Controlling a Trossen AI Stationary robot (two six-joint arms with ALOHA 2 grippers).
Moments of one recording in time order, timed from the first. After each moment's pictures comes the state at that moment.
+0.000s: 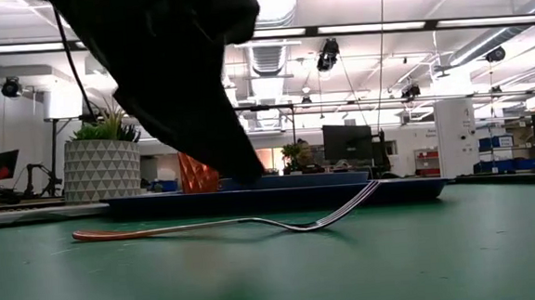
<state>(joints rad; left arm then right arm) -0.49 1.91 1.20 -0.21 -0.35 -0.61 -0.08 0.86 0.57 0.48 -0.34 -0.42</state>
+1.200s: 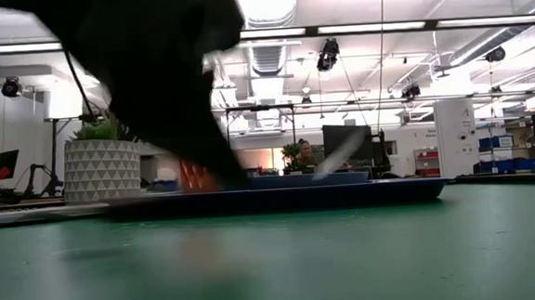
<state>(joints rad) -0.50 1.87 1.13 -0.17 -0.45 -0.67 -0.08 0.85 0.57 0.45 -0.34 -0.43</state>
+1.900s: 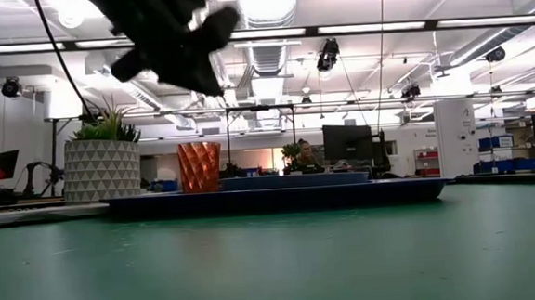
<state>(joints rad) -0.27 1.57 1.06 -0.49 -0.98 -0.99 -0.08 0.79 0.57 0.29 -0.13 -0.49</state>
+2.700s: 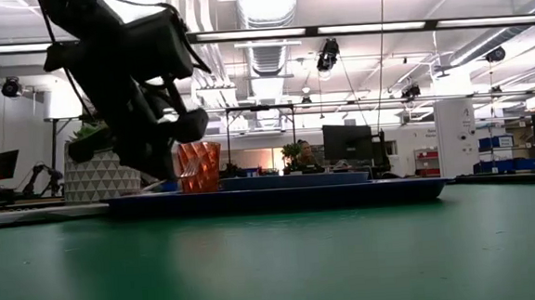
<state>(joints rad) -0.09 1.59 0.78 -0.48 -0.76 -1.44 -0.08 0.72 0.57 0.20 -0.05 -0.50</state>
